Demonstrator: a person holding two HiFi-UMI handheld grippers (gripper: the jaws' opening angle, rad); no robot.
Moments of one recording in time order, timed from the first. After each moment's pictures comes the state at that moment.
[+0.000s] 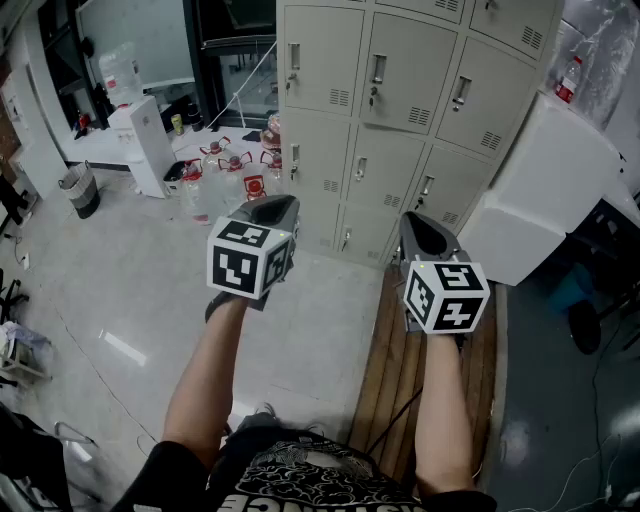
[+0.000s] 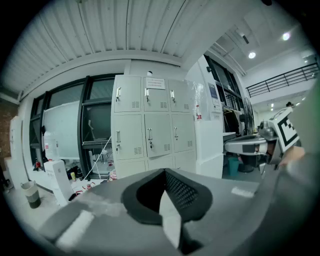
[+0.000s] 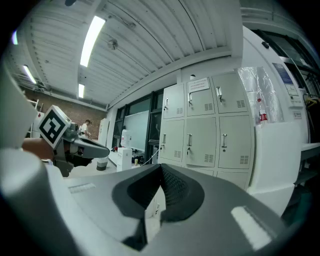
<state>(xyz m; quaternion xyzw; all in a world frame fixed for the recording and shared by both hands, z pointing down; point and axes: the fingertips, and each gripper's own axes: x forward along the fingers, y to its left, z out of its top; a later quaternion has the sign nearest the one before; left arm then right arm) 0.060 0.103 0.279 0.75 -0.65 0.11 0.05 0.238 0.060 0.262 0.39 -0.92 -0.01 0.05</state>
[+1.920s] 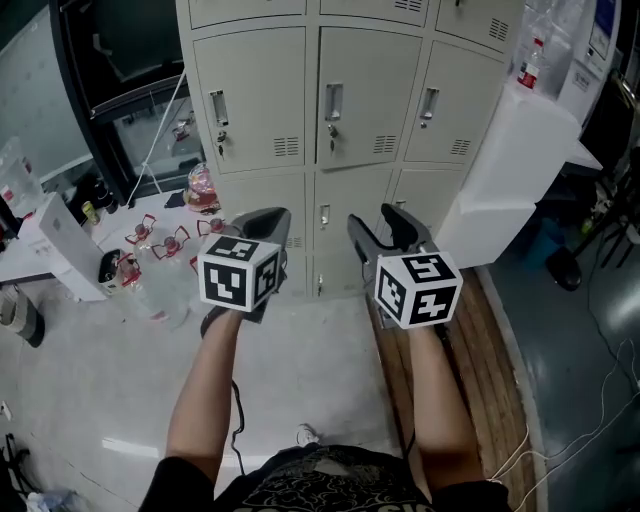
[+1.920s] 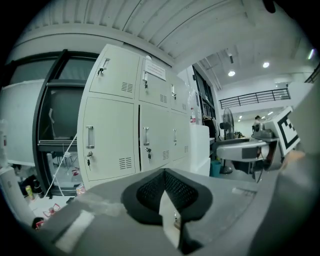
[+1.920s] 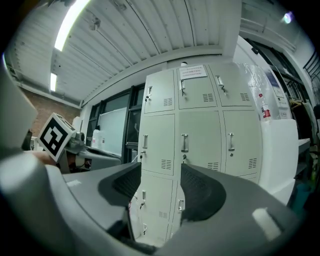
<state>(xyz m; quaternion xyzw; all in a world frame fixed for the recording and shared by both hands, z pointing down) -0.046 -0.150 0.270 0.86 -0.49 0.09 0.05 0.084 -0.132 0.244 0.51 -0.86 0.01 0.03</state>
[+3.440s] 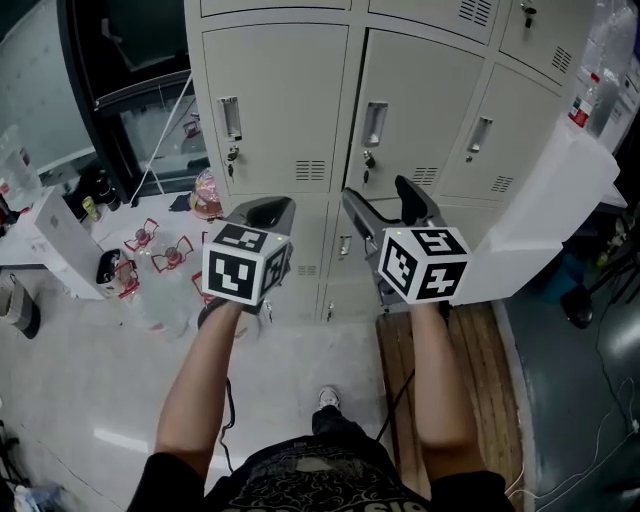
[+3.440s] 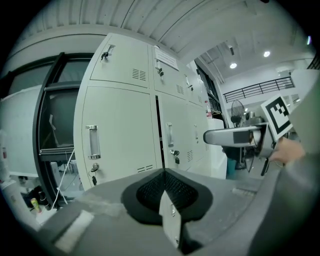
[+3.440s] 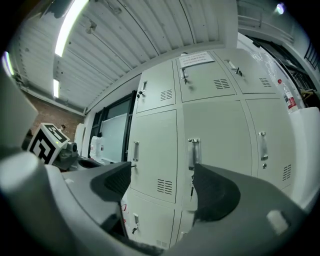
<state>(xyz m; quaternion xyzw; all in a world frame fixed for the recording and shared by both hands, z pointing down) -0.094 -0.291 0.271 0.84 -0.52 0.11 0.02 0.027 -0.300 0.221 0.47 -0.88 0.00 -0.01</state>
